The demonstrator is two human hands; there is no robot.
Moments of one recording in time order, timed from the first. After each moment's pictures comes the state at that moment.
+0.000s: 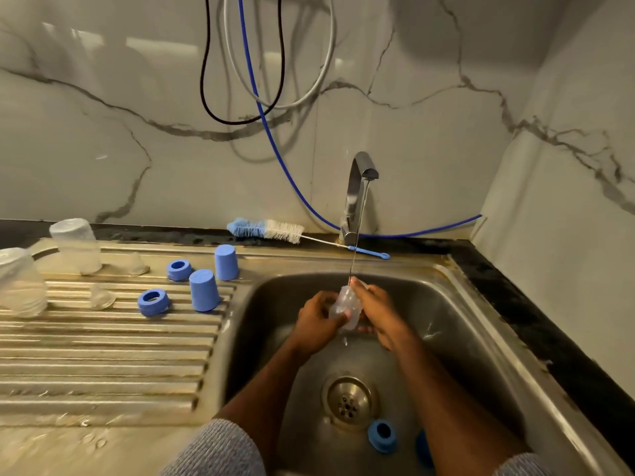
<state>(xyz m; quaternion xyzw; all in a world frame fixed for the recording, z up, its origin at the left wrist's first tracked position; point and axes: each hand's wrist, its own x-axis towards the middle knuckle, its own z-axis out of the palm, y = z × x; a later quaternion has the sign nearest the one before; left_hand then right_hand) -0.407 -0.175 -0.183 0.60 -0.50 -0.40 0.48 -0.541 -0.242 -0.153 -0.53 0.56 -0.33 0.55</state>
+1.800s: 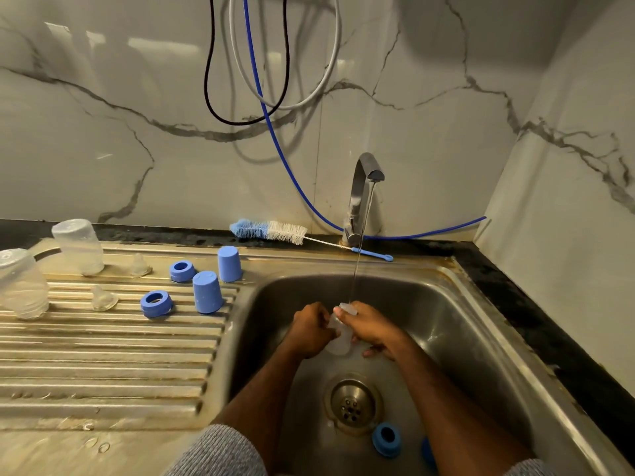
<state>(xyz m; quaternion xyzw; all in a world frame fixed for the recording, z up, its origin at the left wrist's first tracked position) -0.392 -0.177 -0.186 0.70 -0.56 -0.29 0.33 -0.540 -0.220 -0.154 -0.66 0.58 -0.13 0.46</state>
